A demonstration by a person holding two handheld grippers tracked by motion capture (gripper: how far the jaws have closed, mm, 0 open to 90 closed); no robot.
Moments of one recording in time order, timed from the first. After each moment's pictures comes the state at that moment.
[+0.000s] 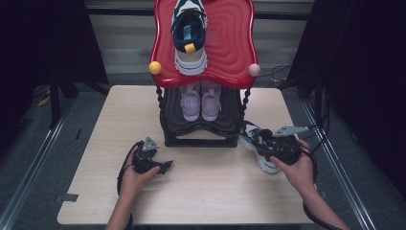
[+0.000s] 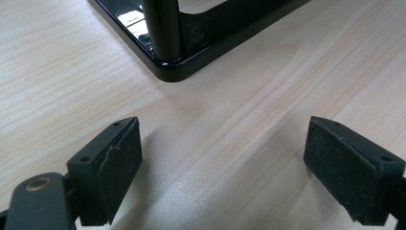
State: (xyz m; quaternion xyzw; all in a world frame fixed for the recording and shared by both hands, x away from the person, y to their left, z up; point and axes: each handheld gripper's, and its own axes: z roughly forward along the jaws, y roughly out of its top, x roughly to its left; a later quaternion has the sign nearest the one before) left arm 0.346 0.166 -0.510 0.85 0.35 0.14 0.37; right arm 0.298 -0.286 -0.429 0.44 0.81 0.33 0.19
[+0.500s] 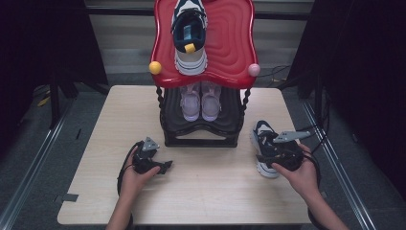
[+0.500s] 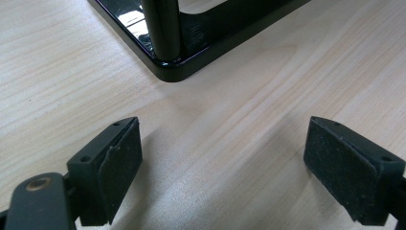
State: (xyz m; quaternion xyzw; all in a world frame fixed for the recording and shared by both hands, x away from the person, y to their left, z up) left arm 0.346 0.166 -0.510 0.85 0.35 0.14 0.37; right arm 0.283 -0.283 -0.431 0.42 0.82 0.34 0.16
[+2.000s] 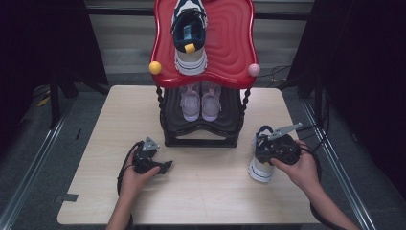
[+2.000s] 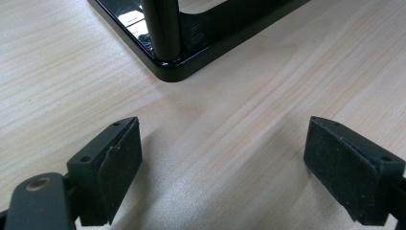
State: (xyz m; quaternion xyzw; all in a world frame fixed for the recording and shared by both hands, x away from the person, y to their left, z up) left arm 0.346 0.166 -0.510 0.85 0.35 0.14 0.37; right arm 0.293 -0.275 -0.414 0.39 0.87 0.30 0.09
